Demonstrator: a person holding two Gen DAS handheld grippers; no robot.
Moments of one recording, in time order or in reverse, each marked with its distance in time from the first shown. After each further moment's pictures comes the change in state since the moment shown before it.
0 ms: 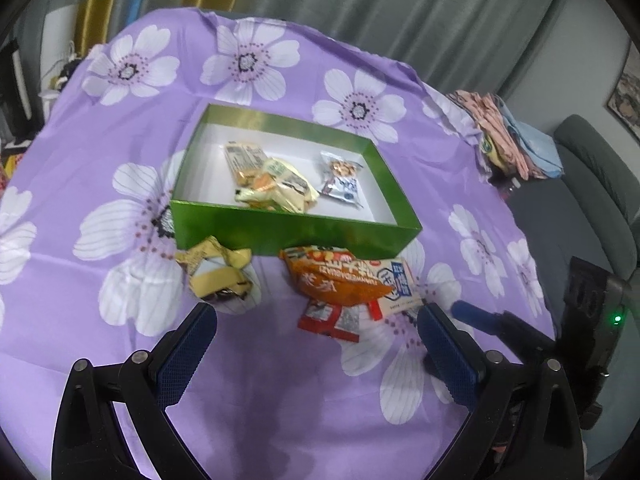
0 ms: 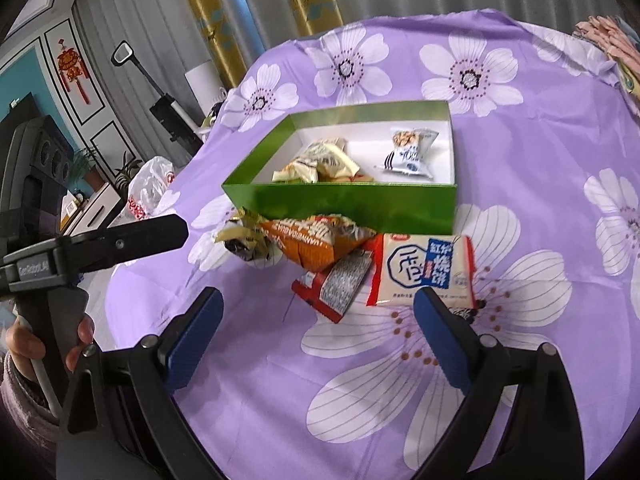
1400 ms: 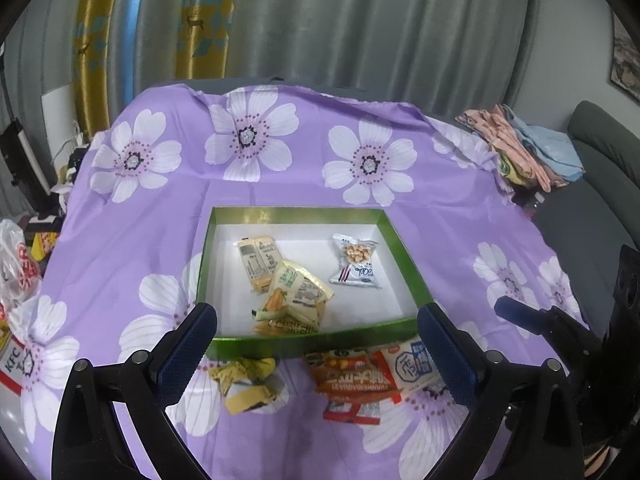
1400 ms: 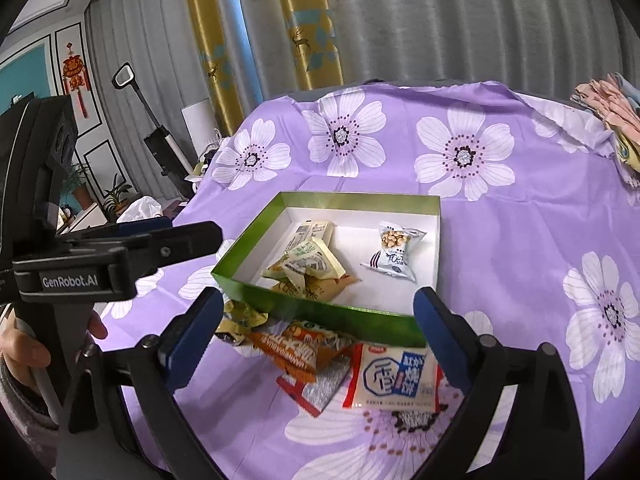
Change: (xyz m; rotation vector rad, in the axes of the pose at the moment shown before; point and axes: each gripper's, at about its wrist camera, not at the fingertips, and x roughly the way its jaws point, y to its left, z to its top) left arm -0.012 -0.036 0.076 0.146 -0.135 0.162; right arm -0.027 0.005 0.071 -0.064 -0.169 -0.073
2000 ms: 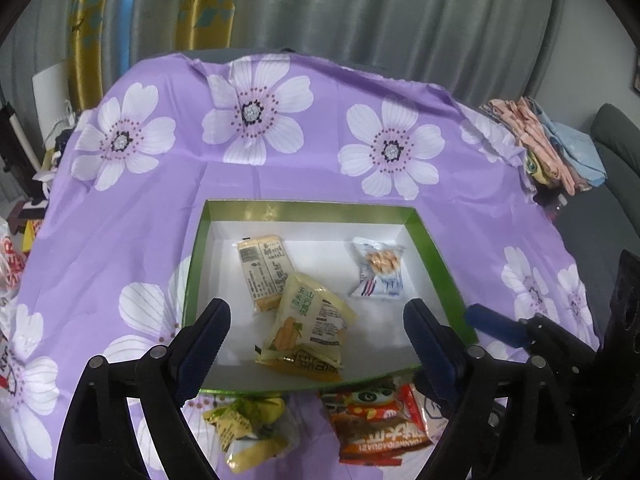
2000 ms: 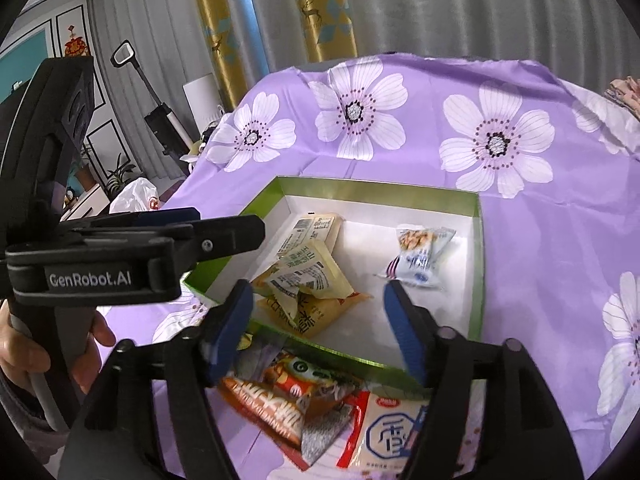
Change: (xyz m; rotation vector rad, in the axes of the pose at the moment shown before) left arm 0.070 0.021 0.025 -0.033 0.079 0.009; right arm 0.078 -0.005 0.022 -0.031 0.070 0.033
